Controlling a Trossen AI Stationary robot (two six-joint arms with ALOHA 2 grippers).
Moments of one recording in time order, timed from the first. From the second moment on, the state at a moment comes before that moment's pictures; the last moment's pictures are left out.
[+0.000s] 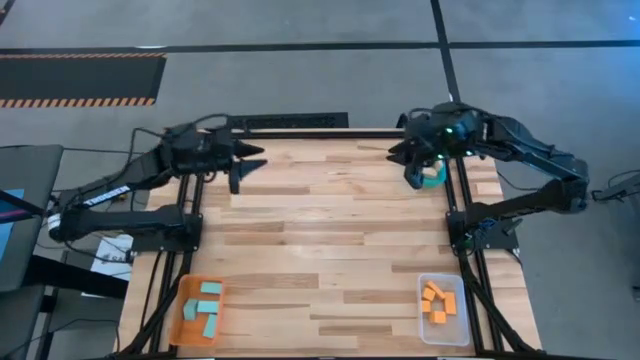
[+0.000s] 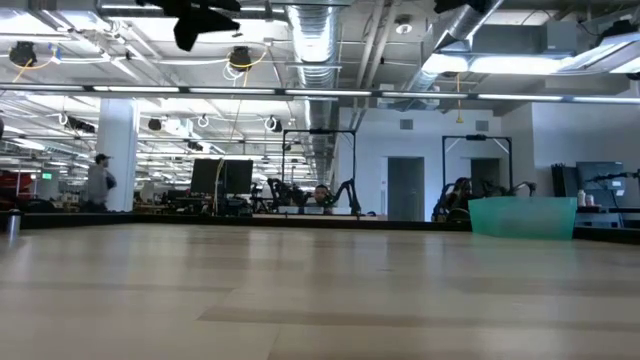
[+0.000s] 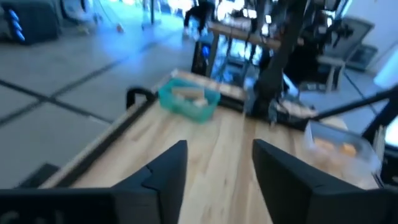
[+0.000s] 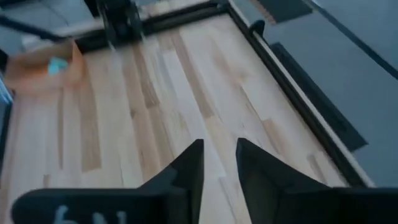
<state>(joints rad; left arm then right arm) 0.42 0.83 0.88 -0.29 0.19 -0.15 -0.26 1.17 1.53 -1.02 0.01 0.08</state>
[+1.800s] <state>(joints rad) 0.29 0.16 0.06 0.15 0.00 -0.44 -0.31 0.44 0.10 0.28 -0.07 0.41</state>
